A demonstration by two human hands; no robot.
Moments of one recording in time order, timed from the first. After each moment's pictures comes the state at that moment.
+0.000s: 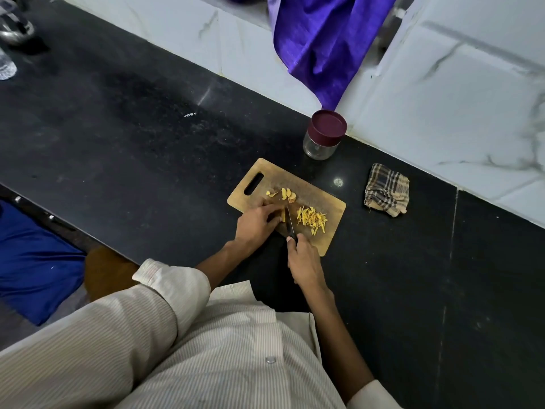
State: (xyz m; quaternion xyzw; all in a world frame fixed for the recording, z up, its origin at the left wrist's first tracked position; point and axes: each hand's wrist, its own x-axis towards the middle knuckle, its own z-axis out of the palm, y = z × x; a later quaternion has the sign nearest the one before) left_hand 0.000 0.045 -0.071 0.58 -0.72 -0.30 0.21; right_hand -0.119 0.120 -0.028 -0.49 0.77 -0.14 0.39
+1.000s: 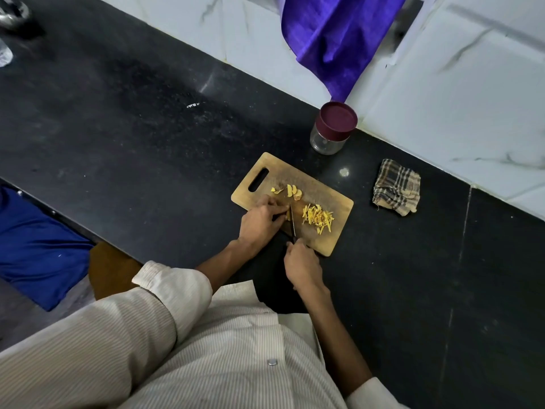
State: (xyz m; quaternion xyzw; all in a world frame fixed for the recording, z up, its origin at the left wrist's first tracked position) left_hand -0.001 0.046 -0.067 0.59 -0.72 -0.30 0.21; right_hand -0.110 0.114 -0.035 -0.50 0.79 0.00 0.35
